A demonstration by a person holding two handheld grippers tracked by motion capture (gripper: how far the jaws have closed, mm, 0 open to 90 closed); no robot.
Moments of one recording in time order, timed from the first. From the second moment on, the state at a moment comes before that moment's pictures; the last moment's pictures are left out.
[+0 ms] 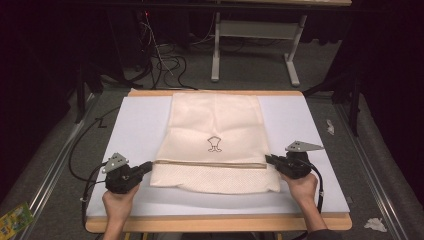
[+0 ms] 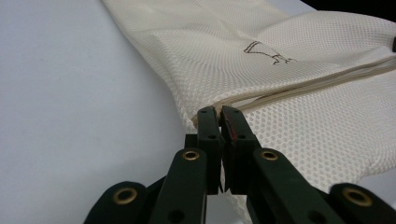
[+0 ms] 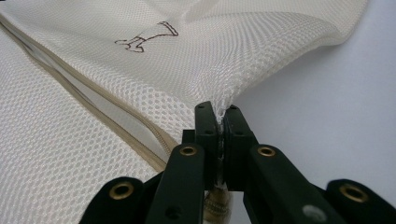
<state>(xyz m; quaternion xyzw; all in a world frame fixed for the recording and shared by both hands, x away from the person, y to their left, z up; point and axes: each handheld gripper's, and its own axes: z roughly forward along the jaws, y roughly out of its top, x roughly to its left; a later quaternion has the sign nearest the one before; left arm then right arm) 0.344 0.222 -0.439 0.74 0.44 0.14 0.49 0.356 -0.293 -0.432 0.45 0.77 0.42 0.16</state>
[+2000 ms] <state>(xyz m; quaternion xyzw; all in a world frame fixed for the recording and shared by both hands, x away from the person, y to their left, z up) 0.359 0.185 -0.449 0.79 0.41 0.16 0.43 0.363 -0.312 -0.458 0.50 0.77 0.38 0.15</state>
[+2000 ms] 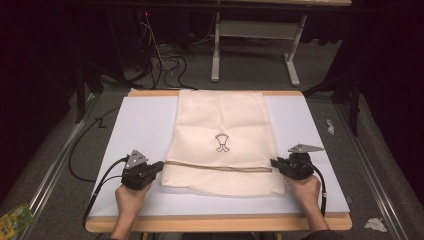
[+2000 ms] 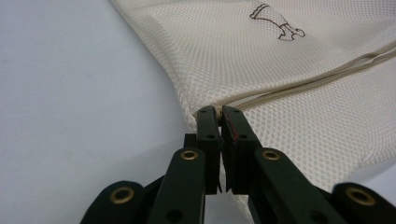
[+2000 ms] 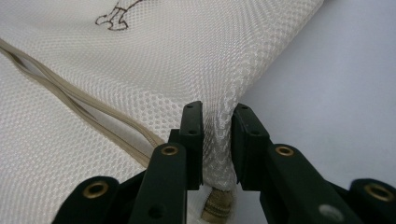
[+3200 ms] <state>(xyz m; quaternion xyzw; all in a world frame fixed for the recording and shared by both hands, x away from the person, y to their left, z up) 0.356 0.216 -0.427 0.73 0.44 0.20 0.49 0.342 -0.348 -0.430 0.51 0.71 0.41 0.24</state>
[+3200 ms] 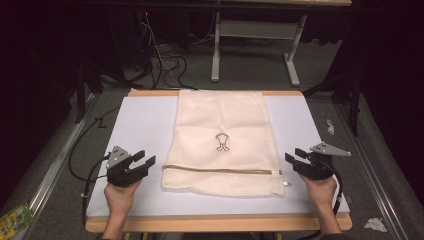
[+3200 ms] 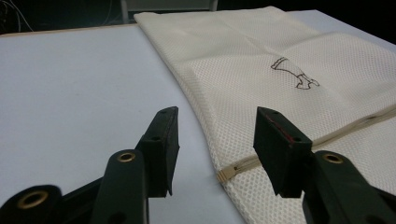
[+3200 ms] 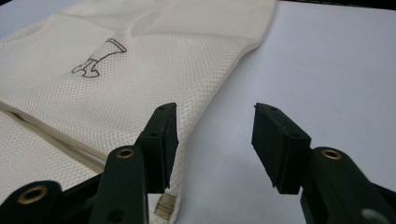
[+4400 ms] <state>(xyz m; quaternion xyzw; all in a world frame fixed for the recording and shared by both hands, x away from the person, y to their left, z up) 0.376 0.238 -0.435 0.69 0.50 0.21 0.48 0.339 -0.393 -0.432 0.56 0.66 0.44 0.24</state>
